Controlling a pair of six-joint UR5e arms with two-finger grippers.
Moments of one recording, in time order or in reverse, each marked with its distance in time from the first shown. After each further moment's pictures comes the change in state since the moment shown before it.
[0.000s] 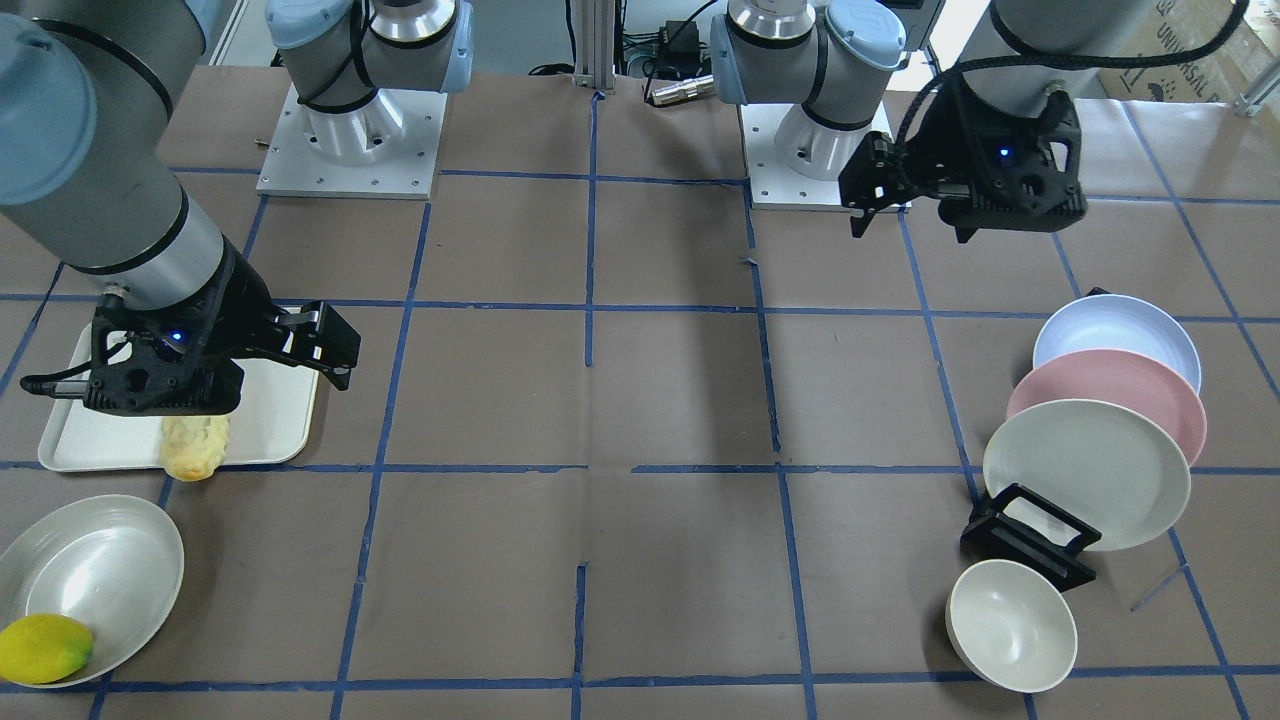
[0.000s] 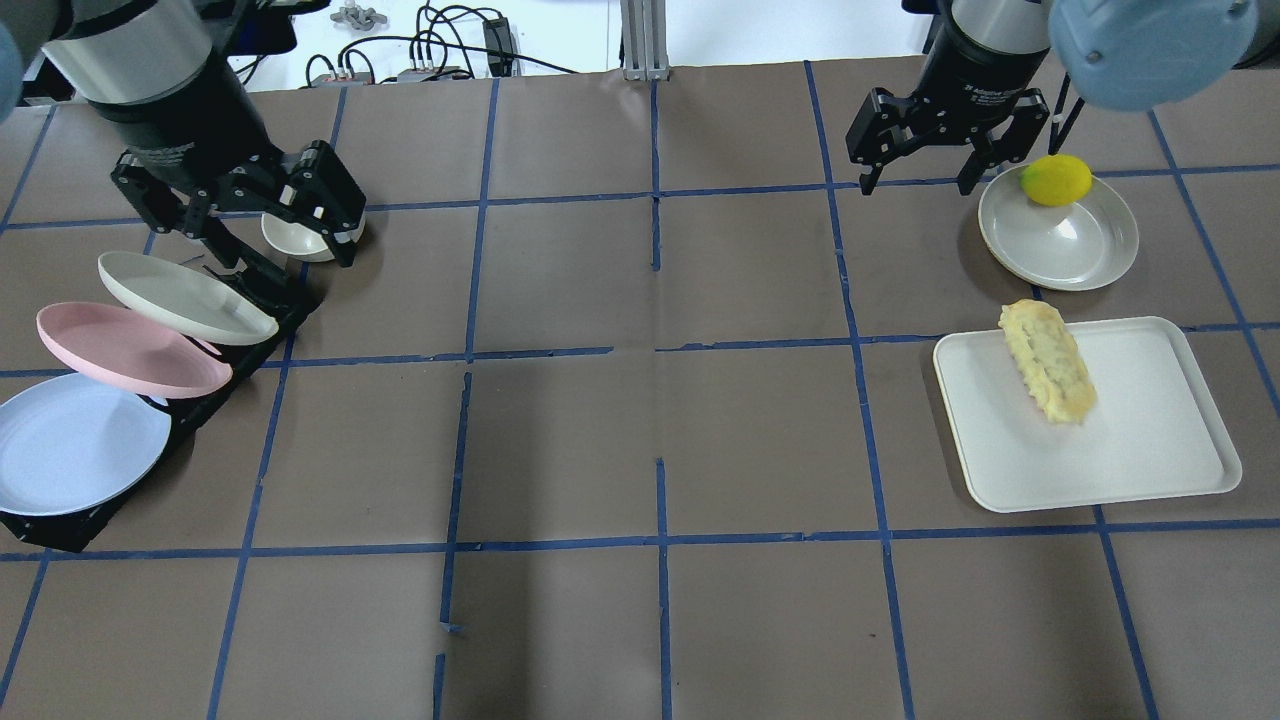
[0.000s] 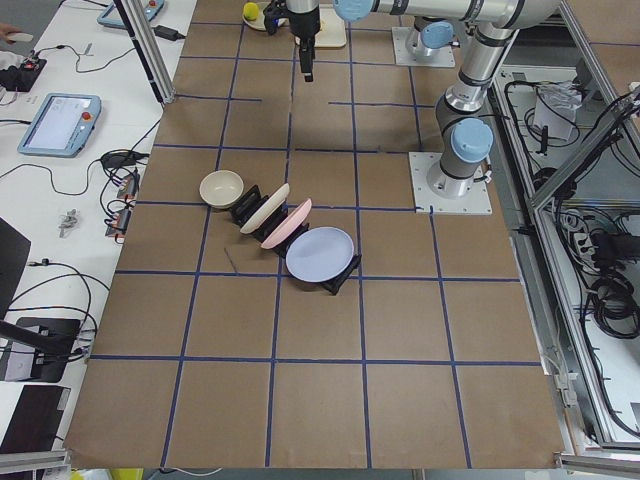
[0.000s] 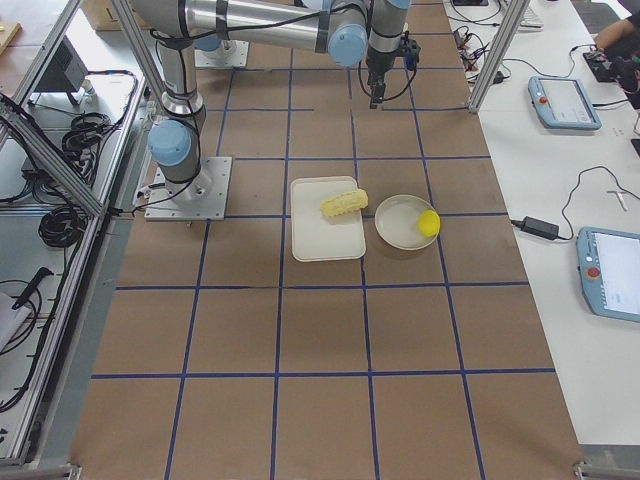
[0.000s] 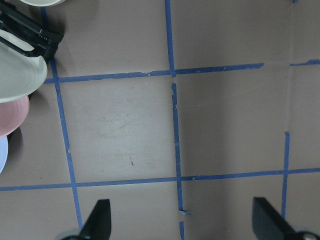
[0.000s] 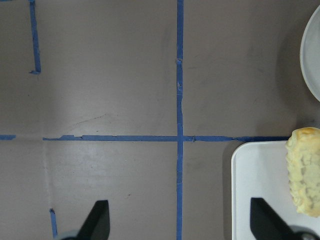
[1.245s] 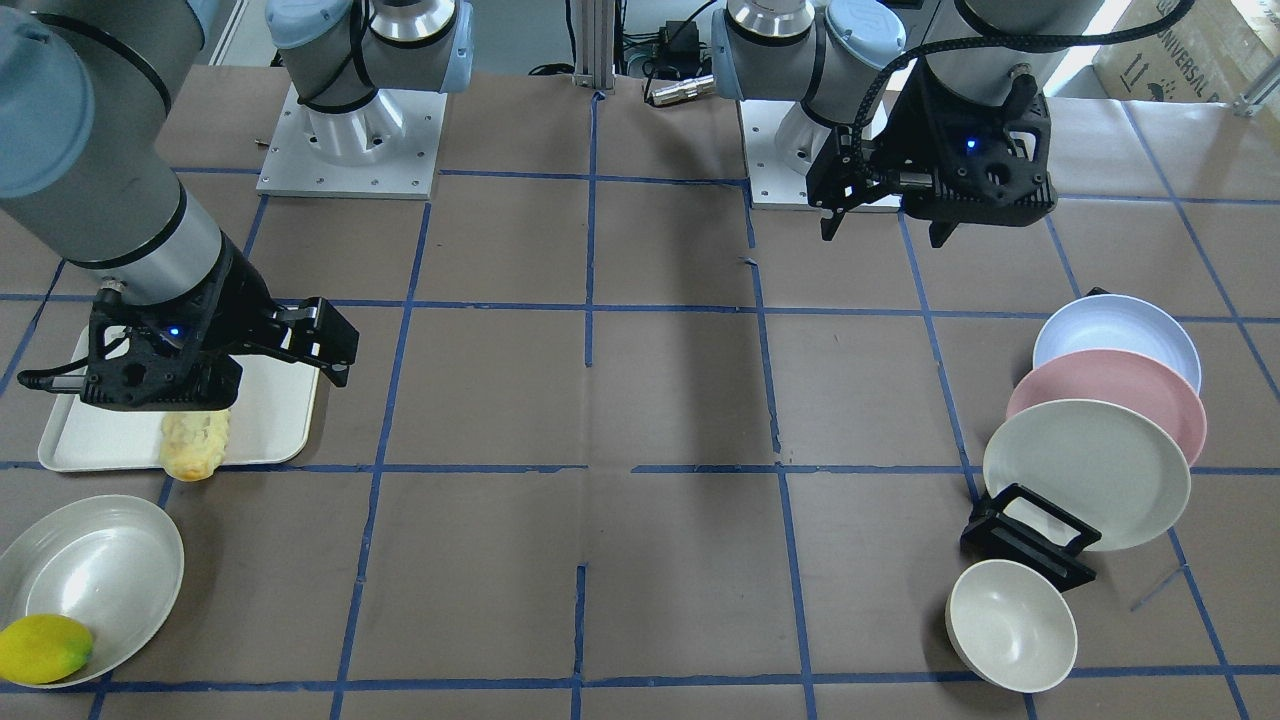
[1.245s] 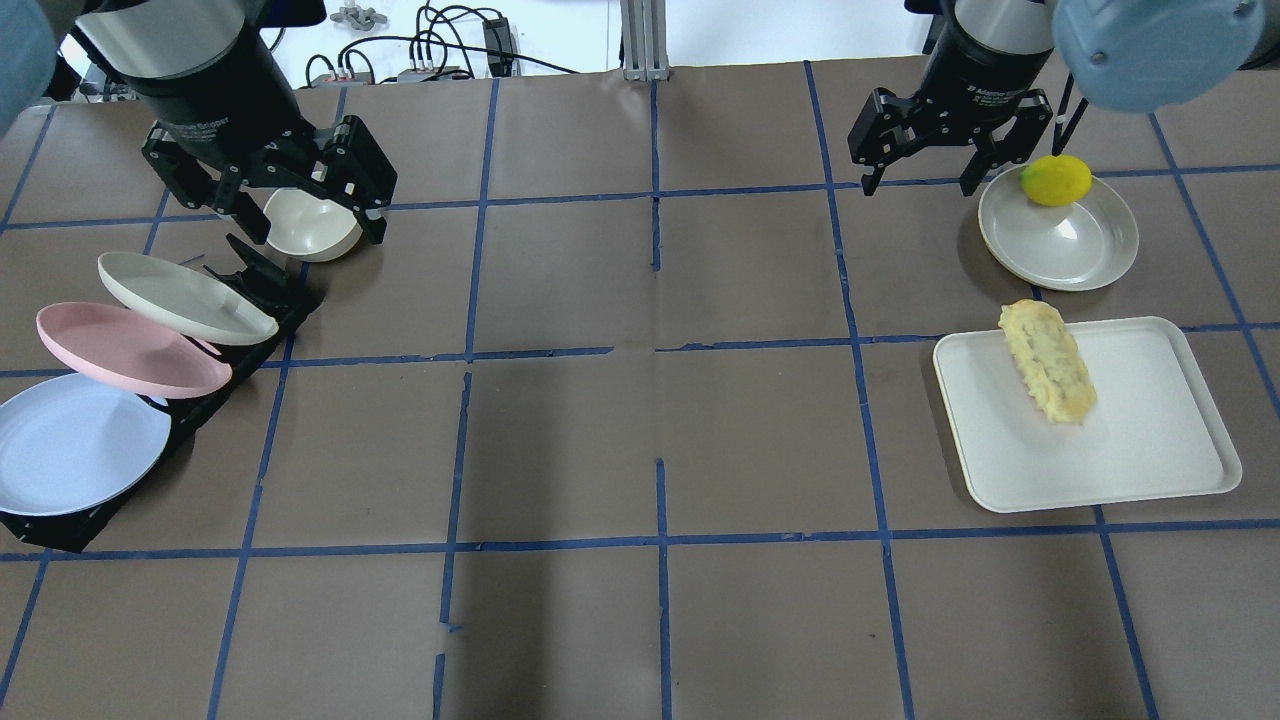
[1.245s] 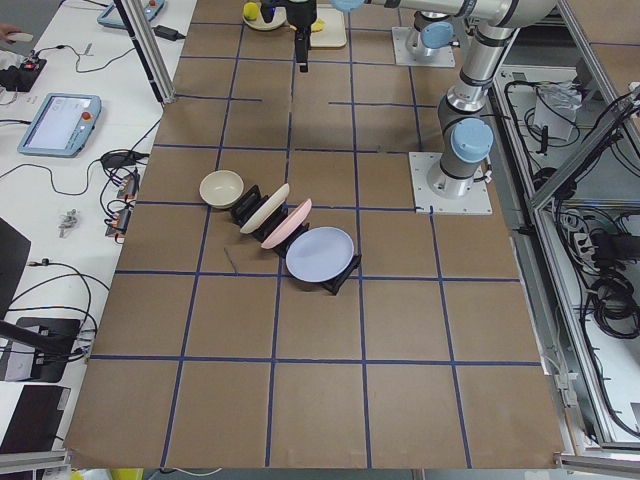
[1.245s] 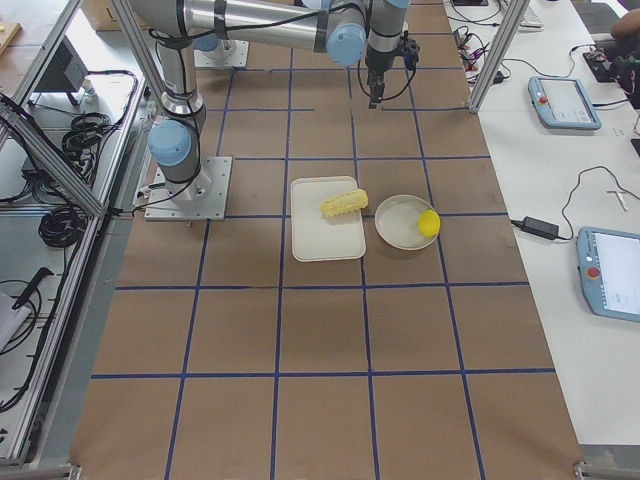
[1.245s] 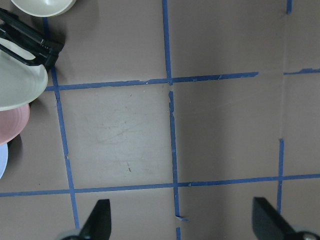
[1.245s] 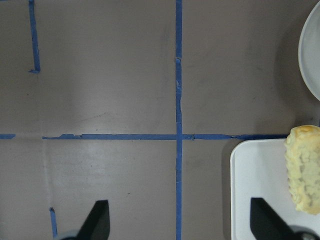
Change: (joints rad) left arm -0.096 -0.027 0.046 0.030 -0.012 -0.085; right arm -0.002 -0.008 0.002 0.002 -0.001 0.002
